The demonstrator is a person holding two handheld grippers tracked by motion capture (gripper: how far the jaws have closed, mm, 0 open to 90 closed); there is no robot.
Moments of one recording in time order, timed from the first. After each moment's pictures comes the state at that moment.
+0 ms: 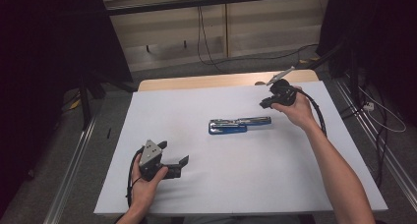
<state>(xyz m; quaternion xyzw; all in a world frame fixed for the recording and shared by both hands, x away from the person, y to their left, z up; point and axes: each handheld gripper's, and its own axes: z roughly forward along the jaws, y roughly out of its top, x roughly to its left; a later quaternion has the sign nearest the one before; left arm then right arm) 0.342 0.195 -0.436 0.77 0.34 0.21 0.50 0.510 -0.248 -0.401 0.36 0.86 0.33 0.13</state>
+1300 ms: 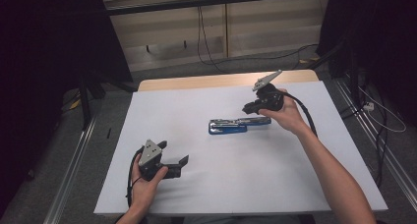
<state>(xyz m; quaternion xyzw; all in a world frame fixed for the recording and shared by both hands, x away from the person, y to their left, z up) 0.342 0.195 -0.436 0.77 0.35 0.21 0.50 0.489 -0.200 -0.385 0.27 0.88 0.38 0.09</state>
